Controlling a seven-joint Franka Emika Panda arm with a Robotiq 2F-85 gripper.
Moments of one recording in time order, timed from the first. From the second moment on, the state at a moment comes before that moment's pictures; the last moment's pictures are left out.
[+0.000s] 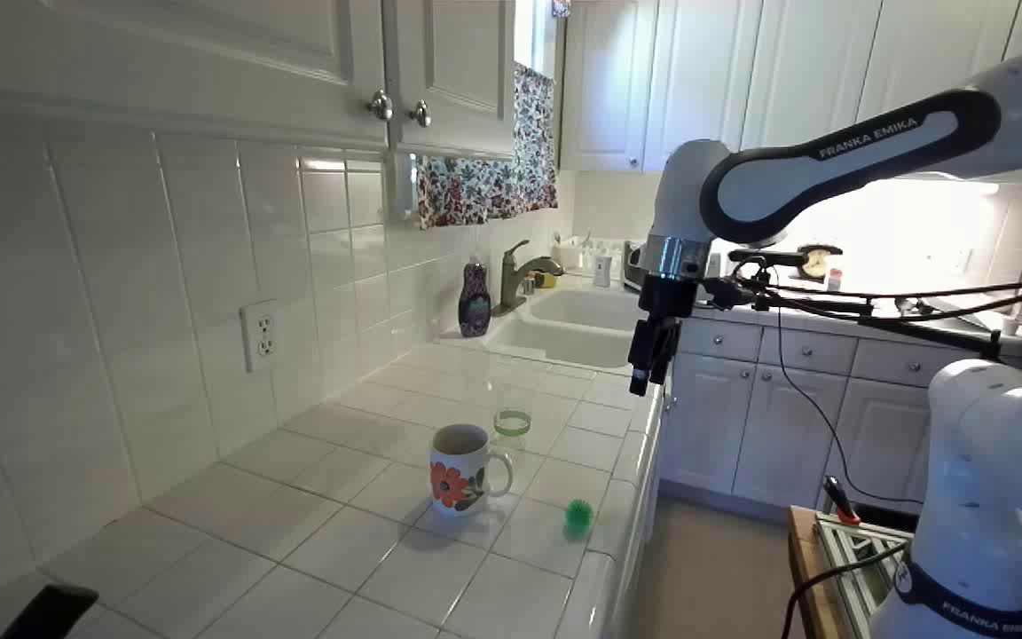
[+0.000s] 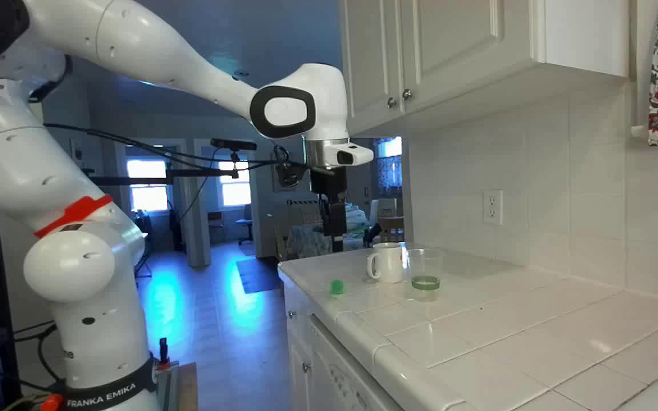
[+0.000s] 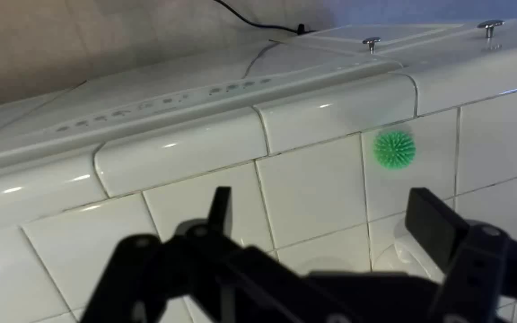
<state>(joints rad) -0.06 -0.51 -0.15 -2.53 0.13 2.08 0.01</state>
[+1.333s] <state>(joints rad) -0.06 -0.51 -0.14 -2.53 0.13 2.08 0.00</state>
